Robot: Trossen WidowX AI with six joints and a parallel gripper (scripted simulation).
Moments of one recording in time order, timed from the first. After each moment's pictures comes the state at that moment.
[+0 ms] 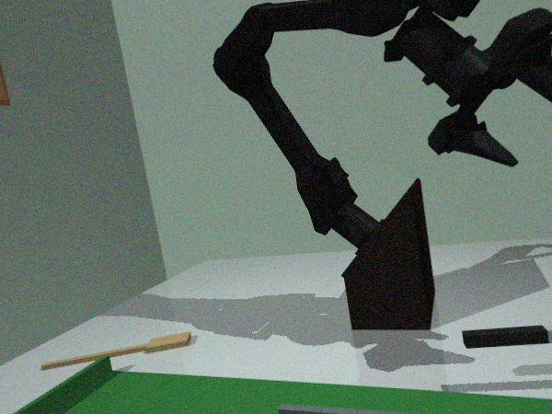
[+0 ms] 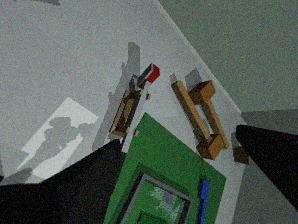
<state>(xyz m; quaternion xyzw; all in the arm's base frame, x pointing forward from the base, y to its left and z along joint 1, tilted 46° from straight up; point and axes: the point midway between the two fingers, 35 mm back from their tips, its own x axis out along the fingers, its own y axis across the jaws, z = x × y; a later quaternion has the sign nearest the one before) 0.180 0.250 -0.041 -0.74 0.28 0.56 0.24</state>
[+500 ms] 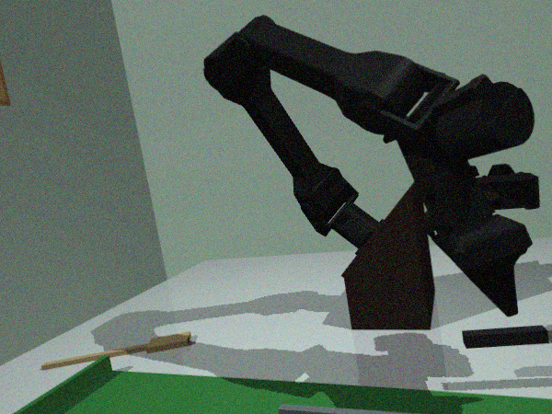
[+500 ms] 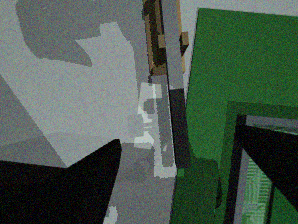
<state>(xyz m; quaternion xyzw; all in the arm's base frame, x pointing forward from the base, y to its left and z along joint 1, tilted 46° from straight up) 0.235 0.096 -0.110 -0.61 0.61 0.41 0.30</state>
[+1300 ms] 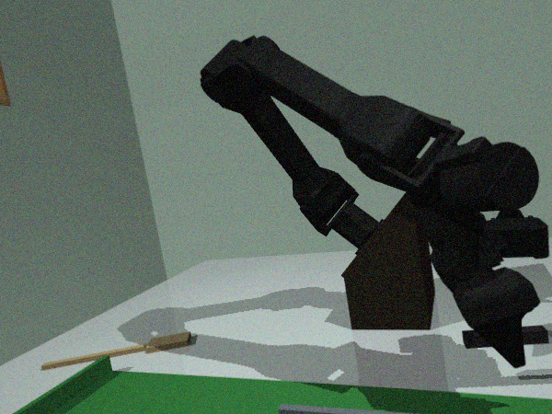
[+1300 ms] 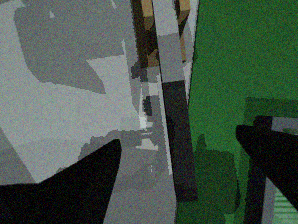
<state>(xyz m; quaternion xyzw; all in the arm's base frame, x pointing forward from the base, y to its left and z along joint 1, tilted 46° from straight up) 0.241 0.061 -0.146 -0.60 0.62 0.40 0.31</state>
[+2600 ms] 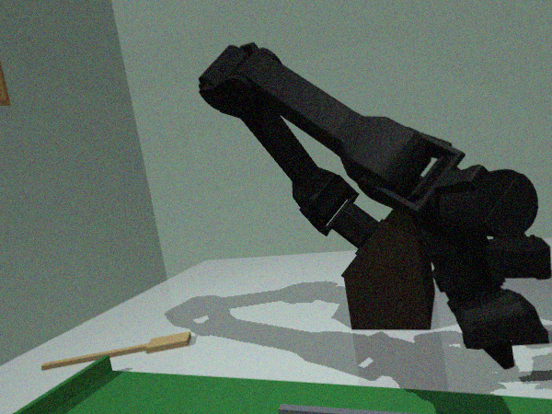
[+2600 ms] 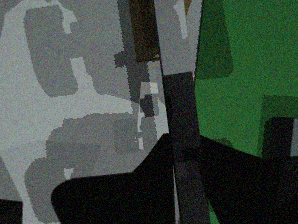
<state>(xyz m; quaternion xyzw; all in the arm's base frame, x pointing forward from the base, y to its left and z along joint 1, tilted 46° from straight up) 0.240 0.045 -0.160 -0.60 0.62 0.40 0.31</state>
